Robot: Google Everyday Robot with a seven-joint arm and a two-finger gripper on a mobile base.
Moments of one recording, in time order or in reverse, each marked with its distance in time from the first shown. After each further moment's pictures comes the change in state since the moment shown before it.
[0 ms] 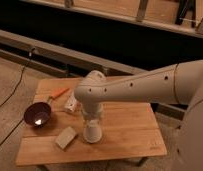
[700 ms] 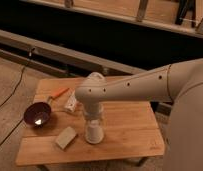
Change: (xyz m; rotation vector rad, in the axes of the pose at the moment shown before) arm -0.004 -0.005 0.018 0.015 0.036 0.019
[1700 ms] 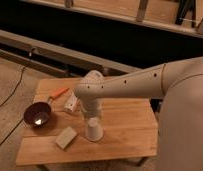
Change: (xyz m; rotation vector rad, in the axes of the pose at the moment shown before) arm -0.016 0.005 0.002 -0.014 0.006 -0.023
